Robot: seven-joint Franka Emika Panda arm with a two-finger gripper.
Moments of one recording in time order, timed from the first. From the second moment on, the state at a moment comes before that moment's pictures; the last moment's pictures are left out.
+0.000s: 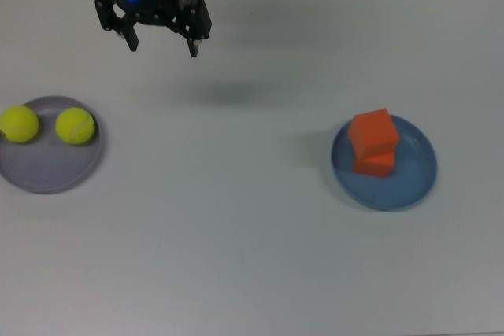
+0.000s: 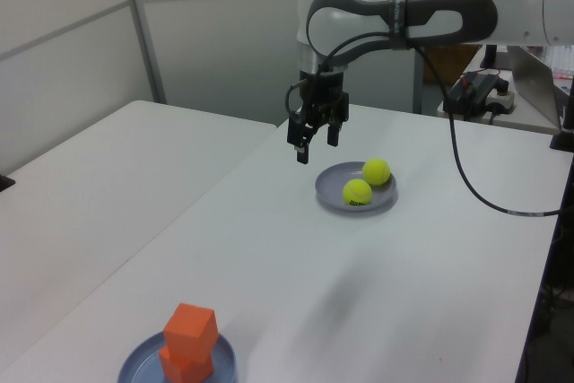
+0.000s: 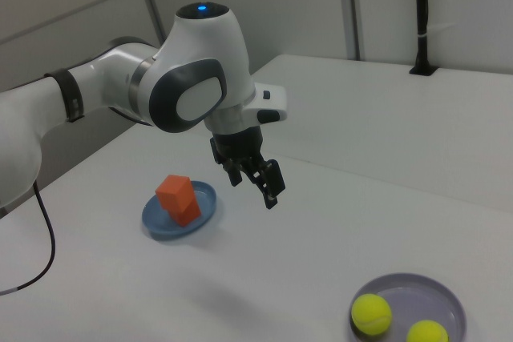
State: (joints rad) arm 0.27 0.13 -0.17 -1.61 0.10 1.81 0.04
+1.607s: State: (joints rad) arm 0.26 0.12 -0.17 -1.61 0.10 1.81 0.07
